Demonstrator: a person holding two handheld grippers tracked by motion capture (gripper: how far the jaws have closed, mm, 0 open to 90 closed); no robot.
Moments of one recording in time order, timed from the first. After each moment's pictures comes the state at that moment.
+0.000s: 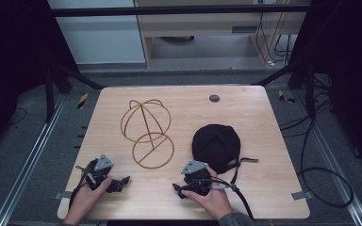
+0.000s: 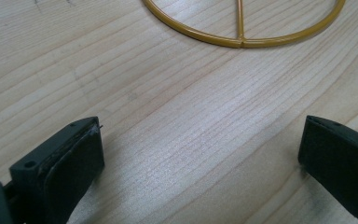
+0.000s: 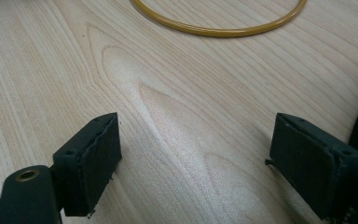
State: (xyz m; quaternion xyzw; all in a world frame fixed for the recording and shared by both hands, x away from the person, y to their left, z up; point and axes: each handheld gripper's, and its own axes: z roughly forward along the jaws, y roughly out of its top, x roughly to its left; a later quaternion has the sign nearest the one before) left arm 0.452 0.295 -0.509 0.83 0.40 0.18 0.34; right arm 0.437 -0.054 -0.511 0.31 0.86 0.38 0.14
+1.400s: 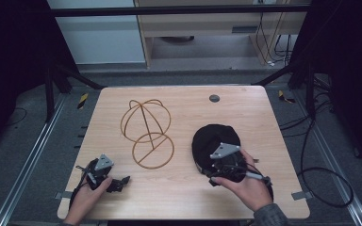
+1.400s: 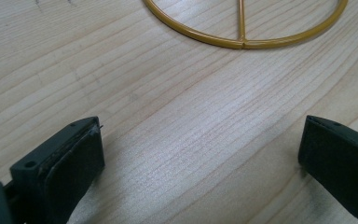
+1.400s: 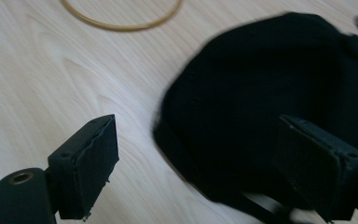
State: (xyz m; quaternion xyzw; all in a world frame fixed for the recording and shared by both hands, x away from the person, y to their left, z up) left arm 0.452 0.294 -0.509 0.83 0.40 0.18 0.34; right arm 0.436 -0.140 -0.414 0.33 0.87 0.30 0.21
